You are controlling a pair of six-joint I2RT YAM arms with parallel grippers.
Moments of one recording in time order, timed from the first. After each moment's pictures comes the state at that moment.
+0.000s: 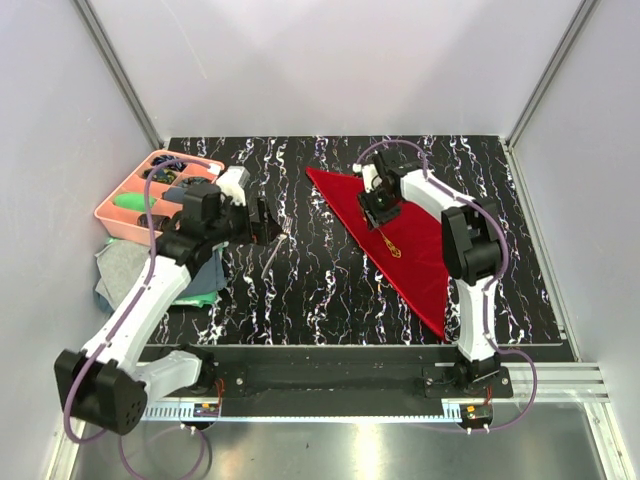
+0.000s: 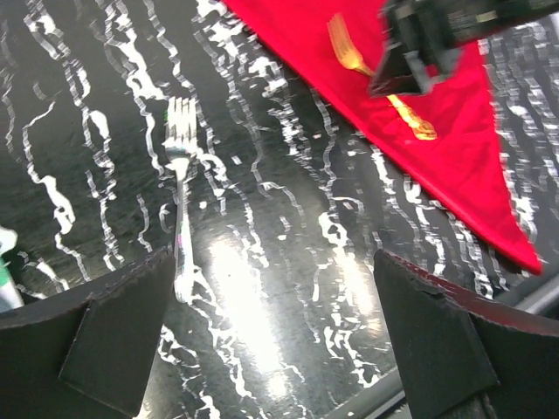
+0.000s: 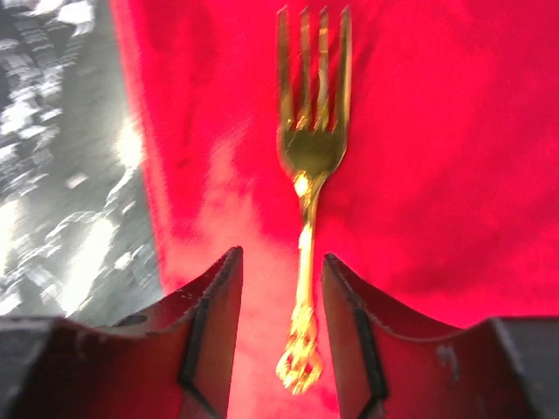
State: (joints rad) left arm -0.29 1.07 0.95 -0.44 0.29 -0.26; right arm 0.36 2.17 1.70 -0.73 -0.18 -0.17
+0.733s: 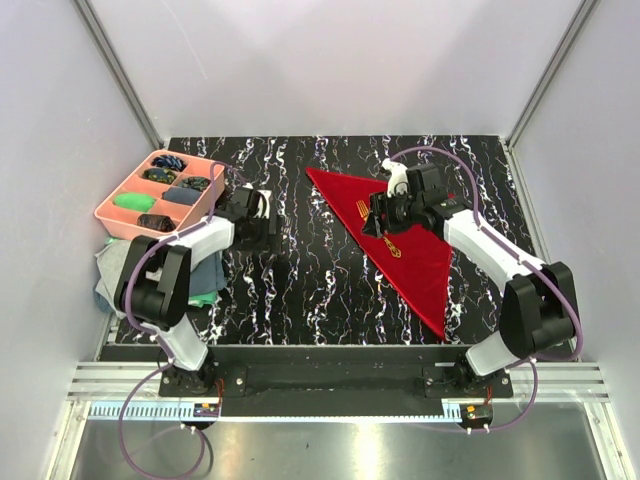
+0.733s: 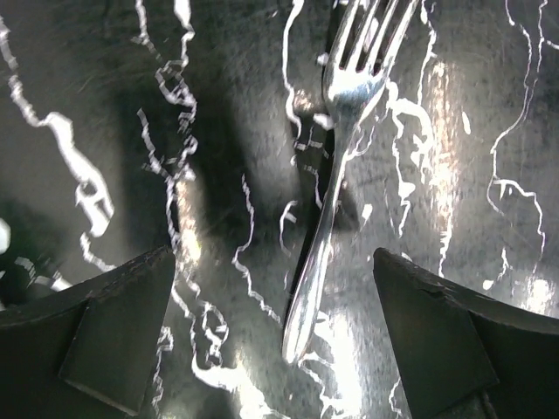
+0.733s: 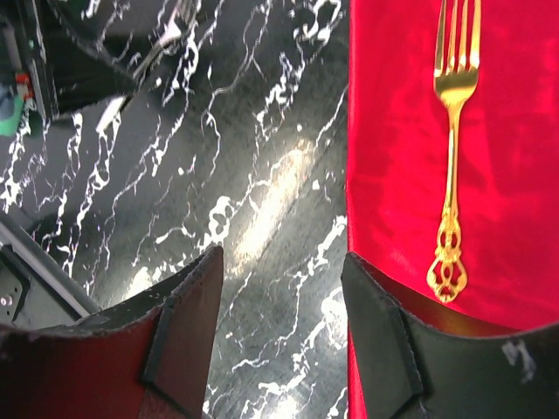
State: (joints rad) left arm -0.29 1.68 0.99 -0.36 0.08 -0.17; right arm 0.37 1.53 1.15 -0.38 -0.41 0.14
